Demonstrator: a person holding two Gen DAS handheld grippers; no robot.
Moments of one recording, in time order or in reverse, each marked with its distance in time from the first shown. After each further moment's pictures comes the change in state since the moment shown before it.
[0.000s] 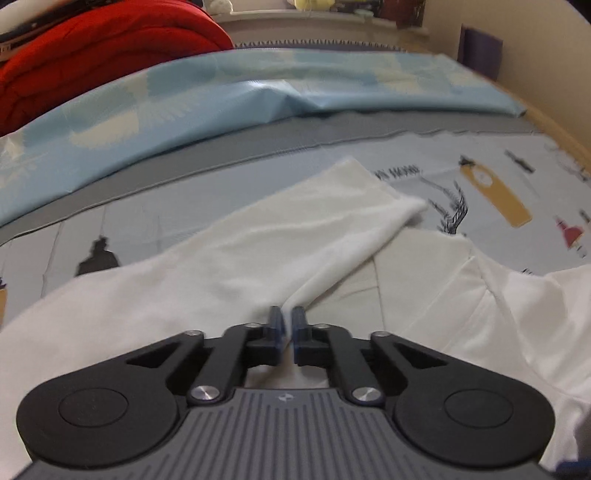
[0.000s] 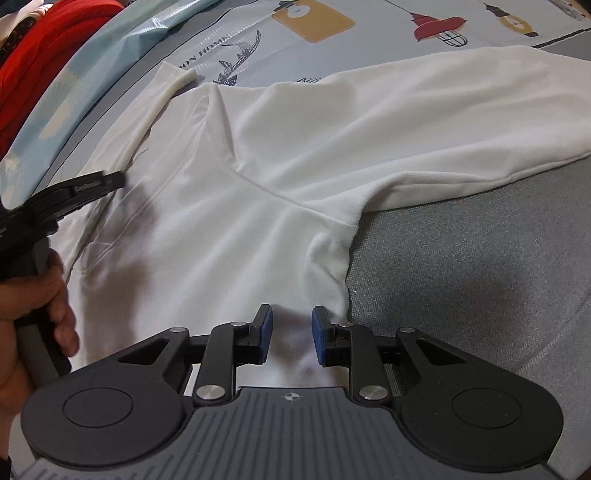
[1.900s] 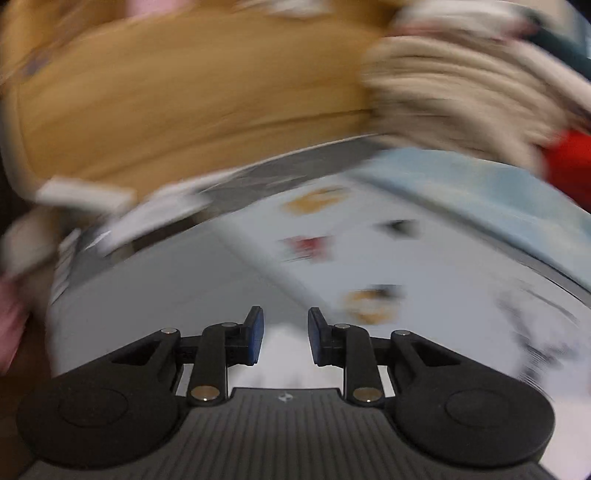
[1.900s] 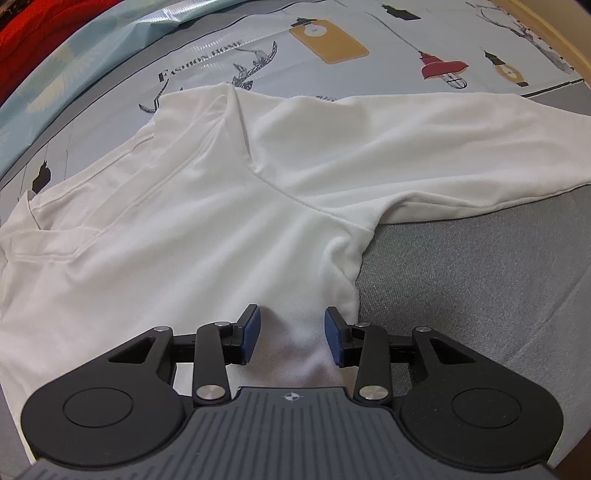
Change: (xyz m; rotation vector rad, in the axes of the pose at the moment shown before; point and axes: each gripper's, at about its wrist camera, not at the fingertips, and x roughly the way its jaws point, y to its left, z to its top) left arm -0.273 0.414 -0.245 -0.713 -0.163 0.863; right arm -0.004 0.041 -0.015 -0.069 -0.089 -0.173
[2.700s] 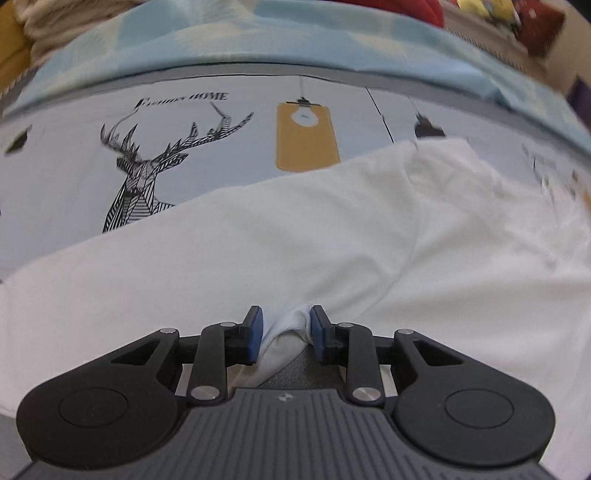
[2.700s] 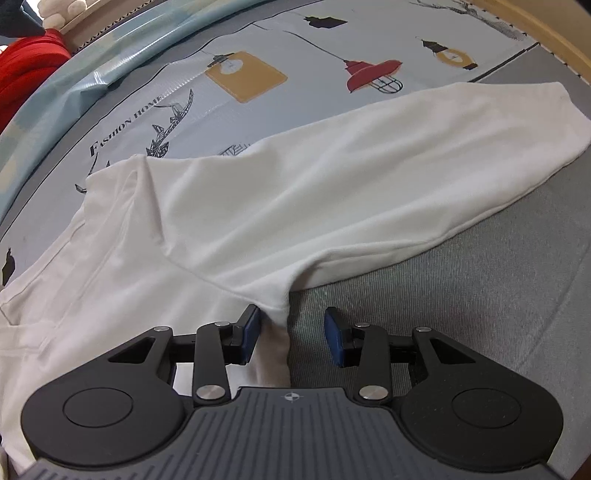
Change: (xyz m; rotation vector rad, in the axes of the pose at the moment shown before) left arm -0.022 -0.251 -0.112 0.543 0.401 -0.609; right arm 0.019 -0.055 0.033 0.187 -0.073 -0.009
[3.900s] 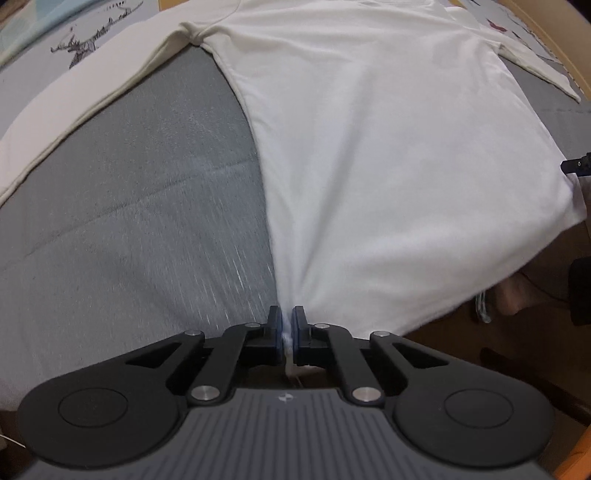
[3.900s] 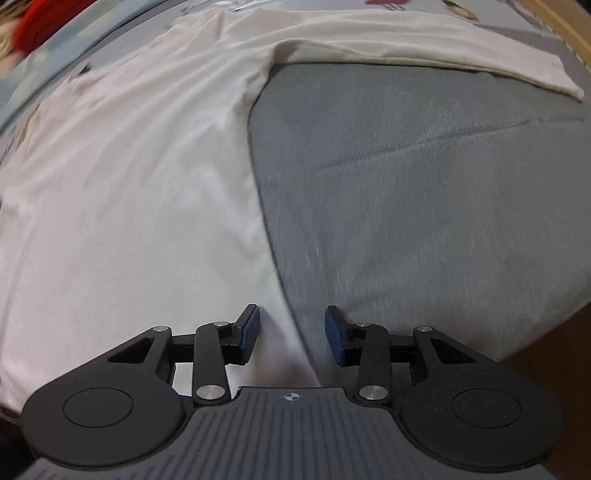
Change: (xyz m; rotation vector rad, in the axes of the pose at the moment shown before) left arm -0.138 -0.011 -0.230 0.329 0.255 -0.144; right arm -0.092 -0.089 -0.173 -0.360 0.150 0.085
